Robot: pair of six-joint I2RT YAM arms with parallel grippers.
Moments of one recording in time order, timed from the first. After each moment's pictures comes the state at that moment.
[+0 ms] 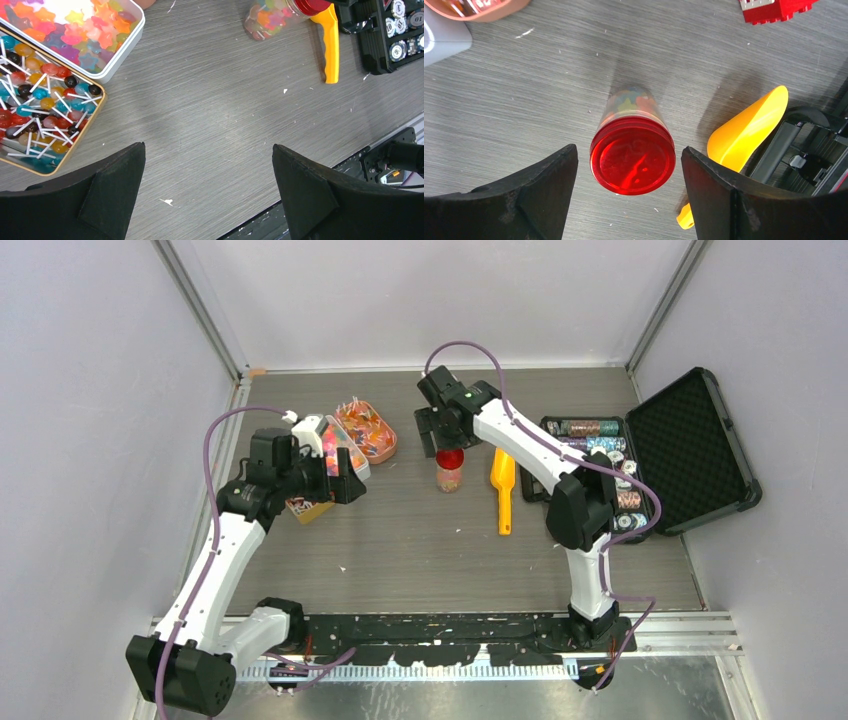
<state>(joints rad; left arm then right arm) -0.20 0.99 0.96 -0.66 0.37 -0.19 0.67 2.03 1.93 -0.97 0.22 0.32</state>
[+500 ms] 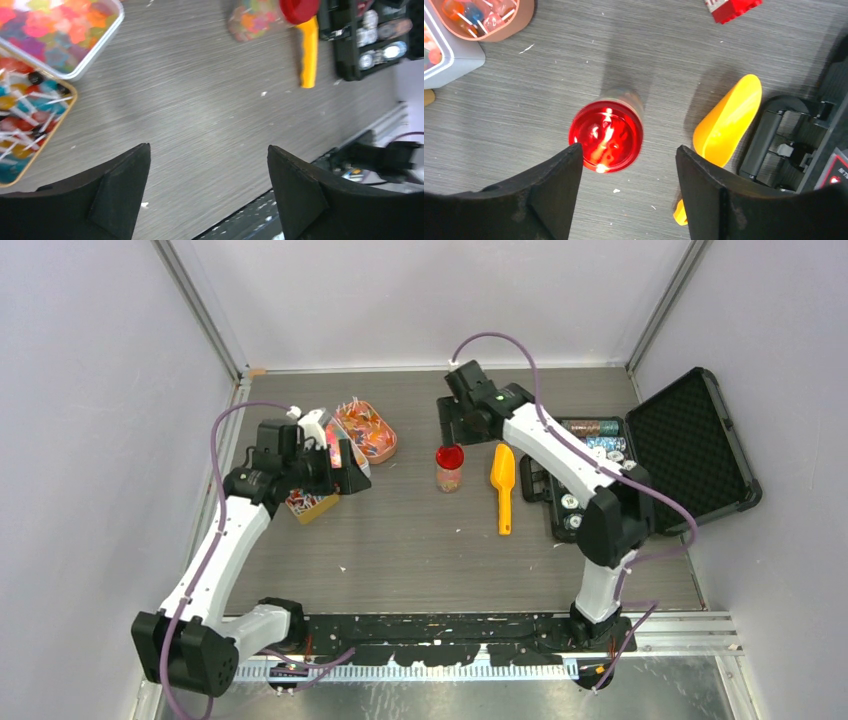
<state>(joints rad) -0.20 1.07 1.00 -0.68 0.39 -0.26 0.62 1.87 1.78 -0.87 0.21 0.35</state>
